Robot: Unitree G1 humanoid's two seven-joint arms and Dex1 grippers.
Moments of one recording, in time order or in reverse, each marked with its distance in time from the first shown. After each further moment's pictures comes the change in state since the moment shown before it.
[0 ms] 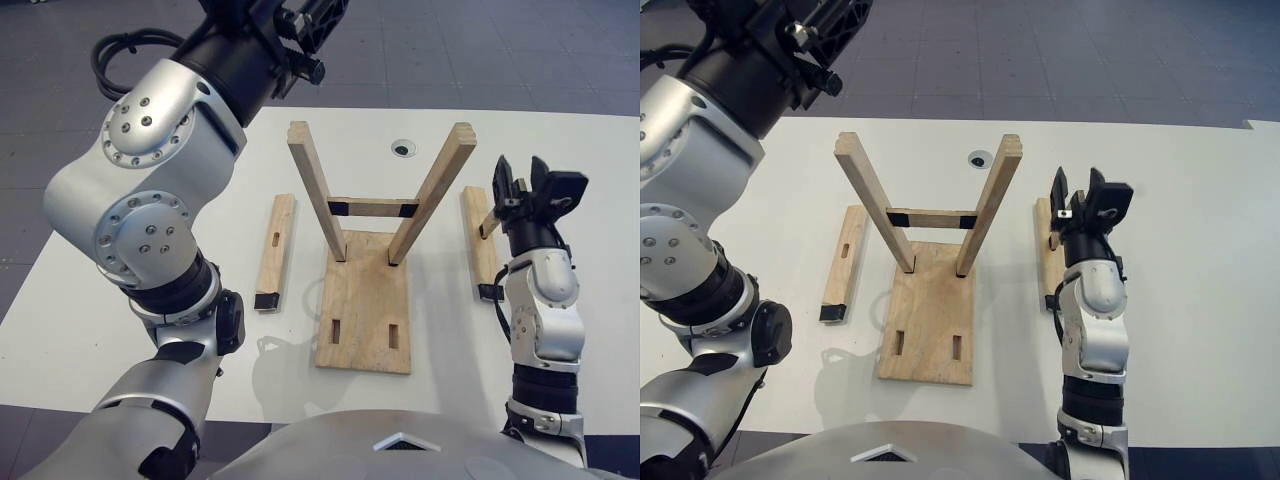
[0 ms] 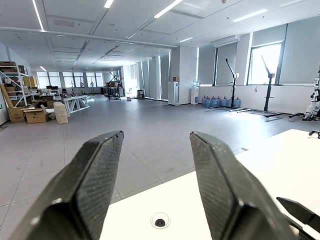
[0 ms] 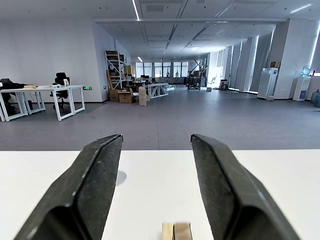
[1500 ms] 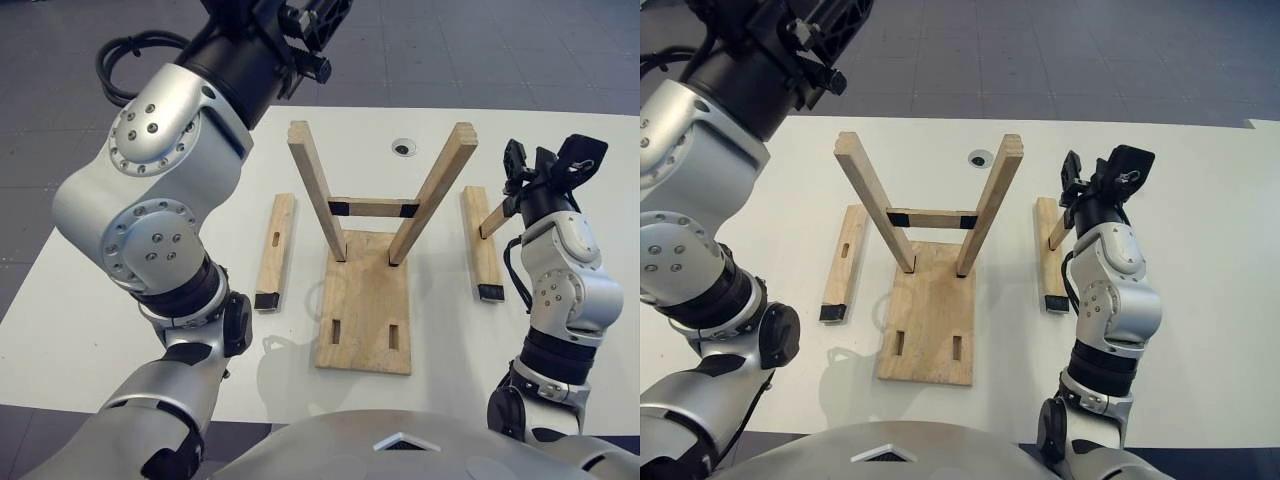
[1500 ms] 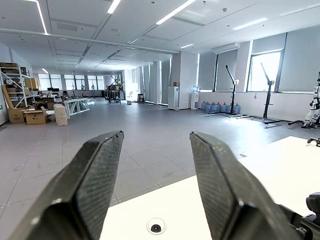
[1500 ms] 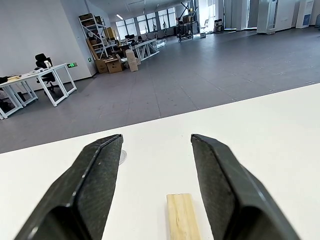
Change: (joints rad) left arm 0.005 -0.042 0.001 -0.029 0.003 -0.002 0.036; right arm -0.172 0.024 -0.134 -0.025 0.157 0.457 -0.101
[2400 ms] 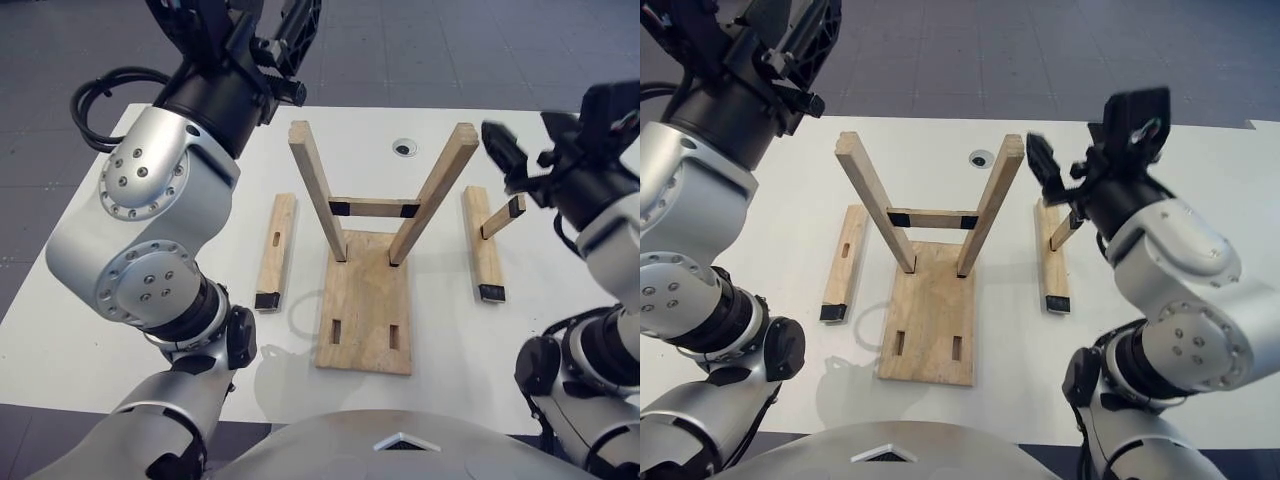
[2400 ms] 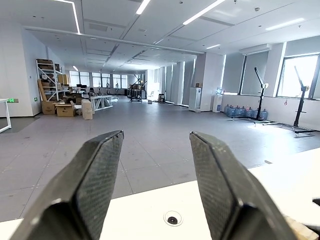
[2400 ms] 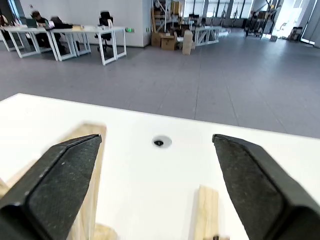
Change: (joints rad) left arm 0.085 -0.036 0.058 -0.147 0.000 0.083 0.100; right arm -0.153 -0.192 -0.134 -0.576 0.348 0.917 0.000
